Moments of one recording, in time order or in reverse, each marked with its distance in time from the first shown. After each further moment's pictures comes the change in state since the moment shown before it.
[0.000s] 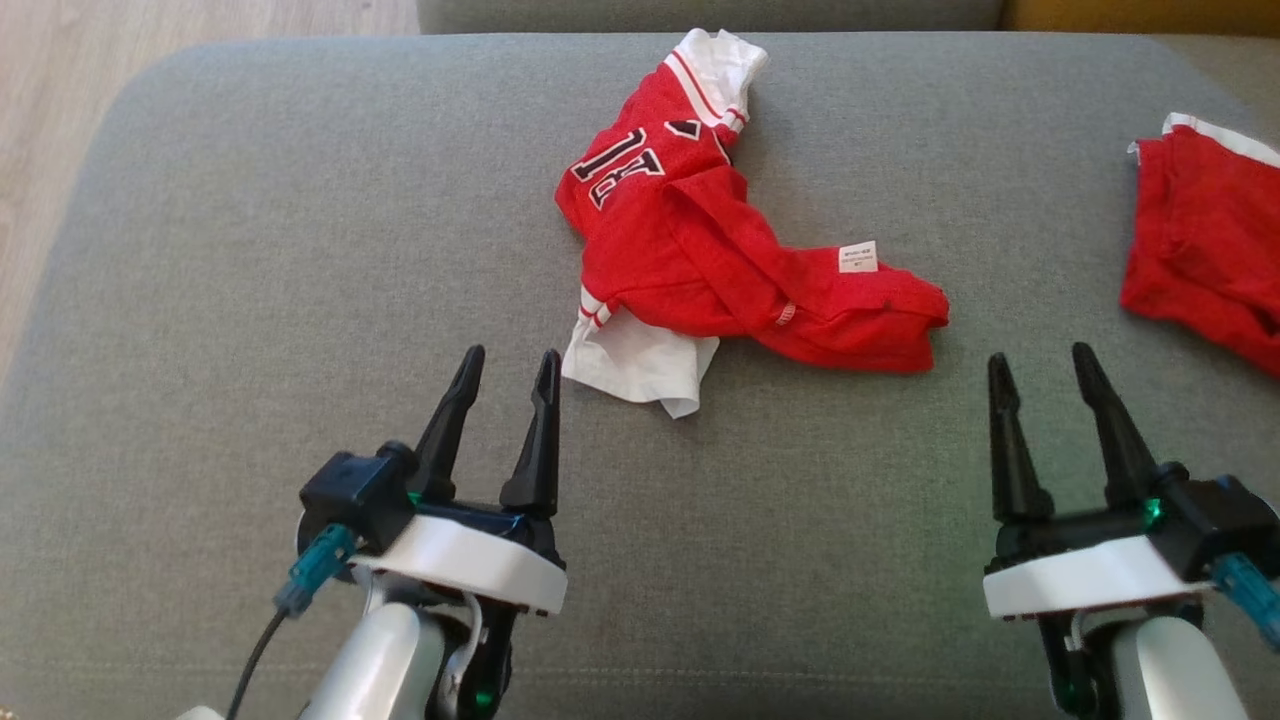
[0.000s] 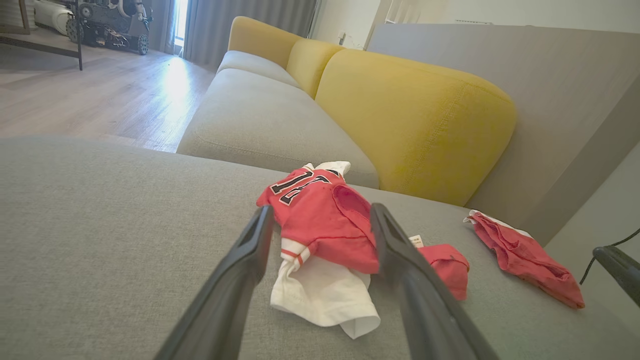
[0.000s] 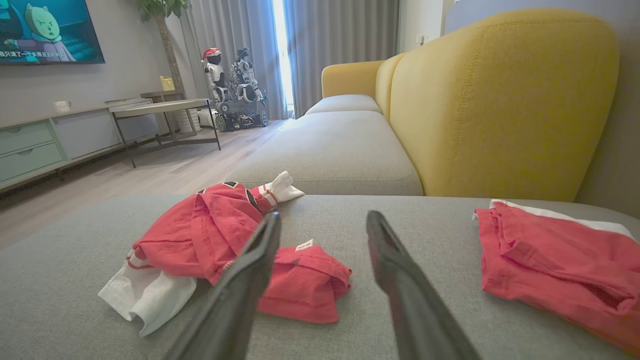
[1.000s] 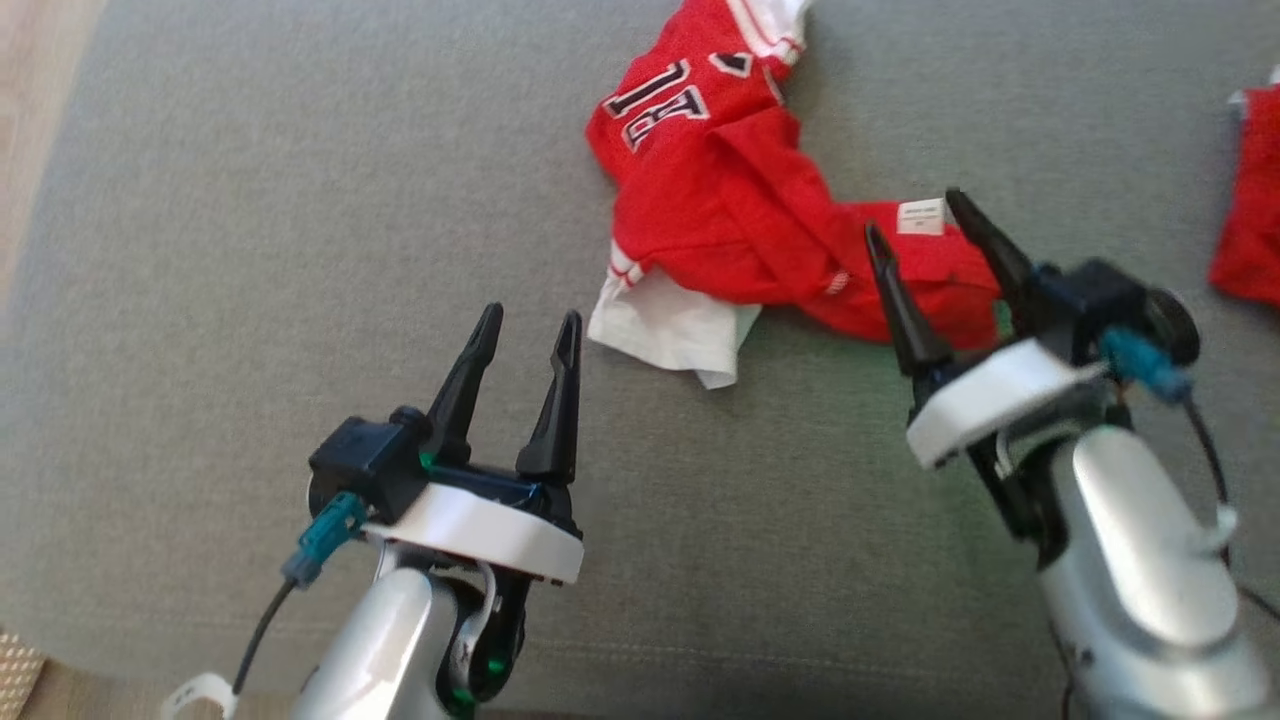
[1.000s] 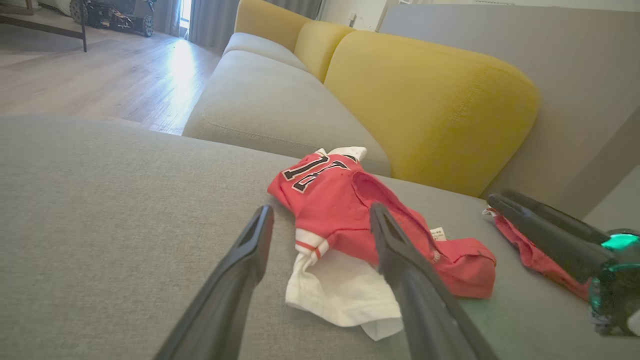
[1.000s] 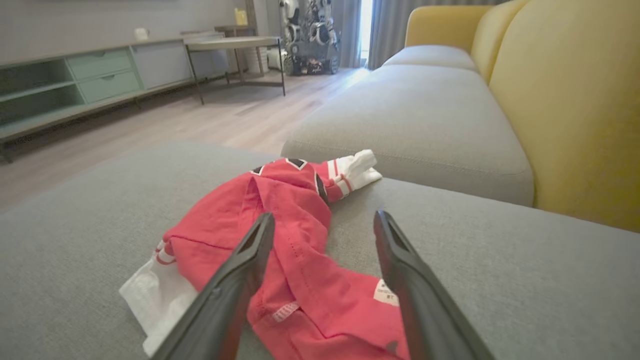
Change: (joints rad) left arm -0.056 0.002 -0.029 -0.019 0.000 -0.001 0.000; right arm -0.346 -0.087 0.214 0.144 0.027 0.000 0.212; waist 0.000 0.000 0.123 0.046
